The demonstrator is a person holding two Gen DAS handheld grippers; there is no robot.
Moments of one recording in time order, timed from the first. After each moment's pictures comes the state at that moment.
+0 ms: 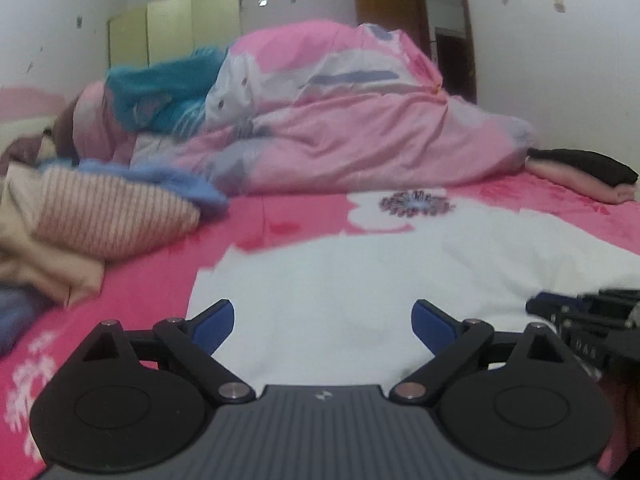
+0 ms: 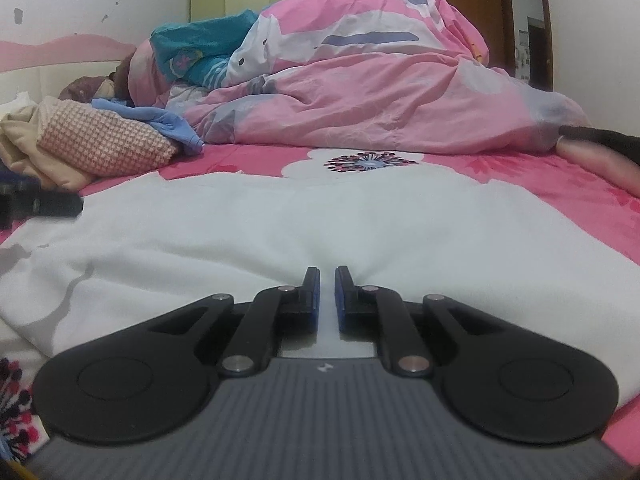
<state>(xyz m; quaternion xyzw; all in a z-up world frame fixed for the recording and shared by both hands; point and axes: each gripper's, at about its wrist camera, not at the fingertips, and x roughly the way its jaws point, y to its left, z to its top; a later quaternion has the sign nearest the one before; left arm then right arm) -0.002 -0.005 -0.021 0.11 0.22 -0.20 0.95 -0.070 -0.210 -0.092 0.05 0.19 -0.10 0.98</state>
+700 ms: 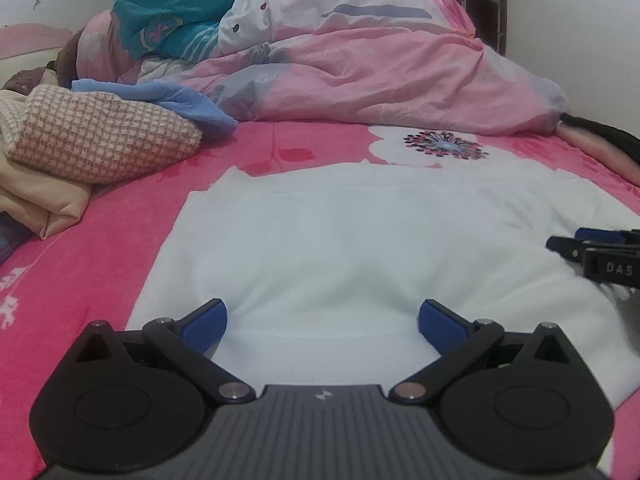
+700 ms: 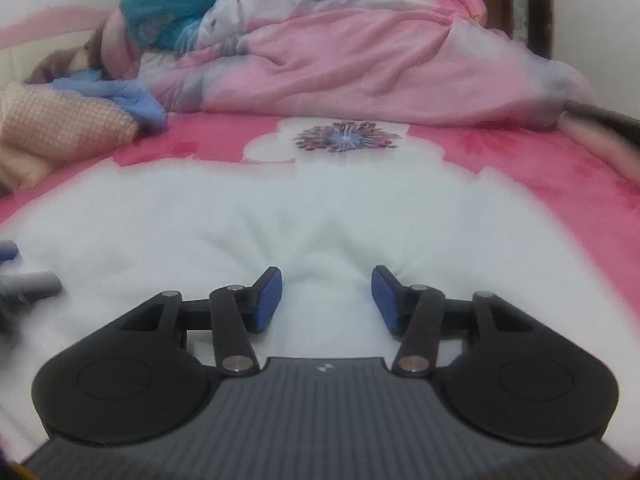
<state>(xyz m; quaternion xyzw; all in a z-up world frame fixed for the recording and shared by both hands) 0.039 -0.007 -0.063 0.08 0.31 -0.17 0.93 -0.020 -0.247 -0.066 0.05 0.25 -0.11 0.96</state>
